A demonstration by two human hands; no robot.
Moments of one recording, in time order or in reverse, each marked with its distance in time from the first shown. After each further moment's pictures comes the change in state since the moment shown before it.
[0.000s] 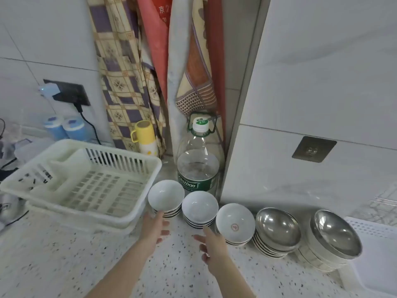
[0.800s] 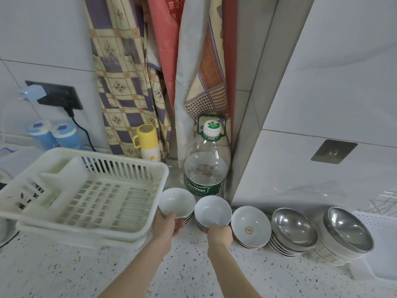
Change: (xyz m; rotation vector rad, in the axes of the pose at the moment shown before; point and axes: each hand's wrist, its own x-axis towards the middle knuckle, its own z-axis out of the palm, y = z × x) left_hand 0.028 0.023 -0.010 -0.178 -0.121 0.069; right_hand 0.031 -0.014 0.064 -0.015 0.388 -0.103
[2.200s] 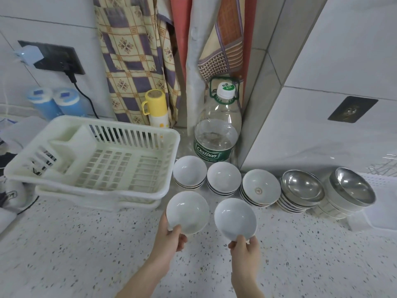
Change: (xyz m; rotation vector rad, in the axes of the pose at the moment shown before) left_hand -0.075 -0.075 -0.087 0.180 -0.236 -0.011; right_hand -0.076 0.116 -0.064 0.150 0.114 -0.266
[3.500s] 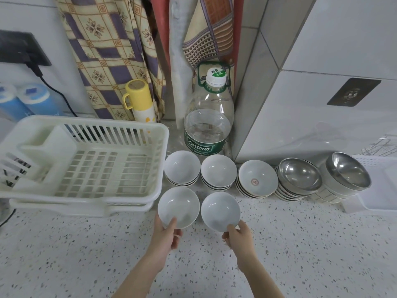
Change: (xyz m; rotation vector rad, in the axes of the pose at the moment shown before) left_hand 0.035 -0.011 -0.006 -0.065 -0.008 -0.160; right_hand 0.039 0.003 0.006 -0.218 -0.272 0.202
